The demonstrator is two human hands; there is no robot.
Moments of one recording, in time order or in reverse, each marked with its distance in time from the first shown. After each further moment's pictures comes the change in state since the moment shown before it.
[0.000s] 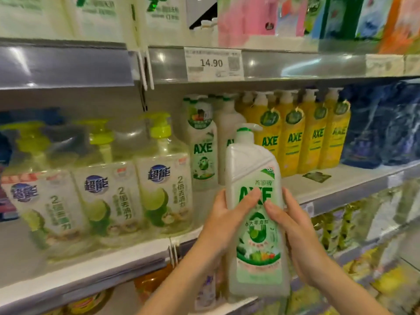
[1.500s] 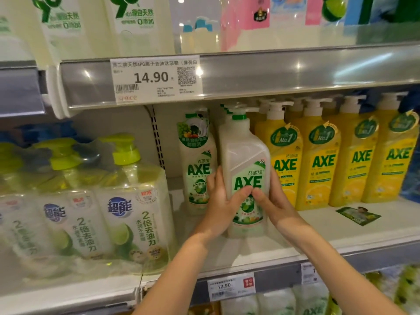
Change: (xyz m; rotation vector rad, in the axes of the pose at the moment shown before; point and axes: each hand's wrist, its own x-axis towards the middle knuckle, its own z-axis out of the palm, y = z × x) left_hand 0.153 -0.024 -0.003 0.520 0.354 0.314; right_hand 0.179 0.021 -0.061 -0.163 -0.394 -0.206
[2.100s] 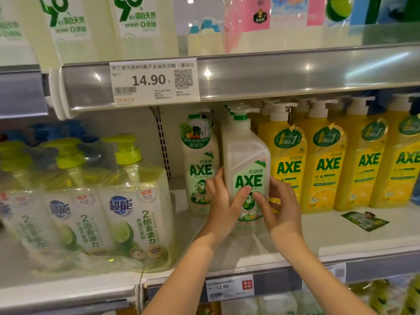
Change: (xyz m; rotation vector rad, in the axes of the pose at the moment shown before) left_hand 0.001 -0.009 0.012 0.053 0.108 -0.039; right_hand -0.002 0.022 0.010 -0.533 0.473 -0.171
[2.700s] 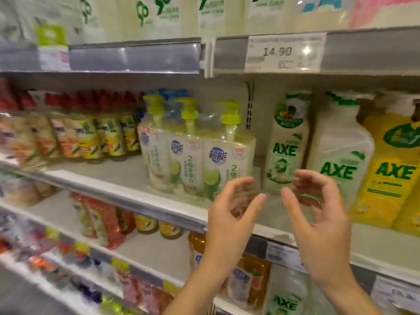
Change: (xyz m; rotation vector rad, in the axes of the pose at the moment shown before) left_hand -0.140 0.063 -0.083 -0.108 0.426 -0.031; right_hand -0.070 -0.105 0.000 0.397 -0.257 -0.159
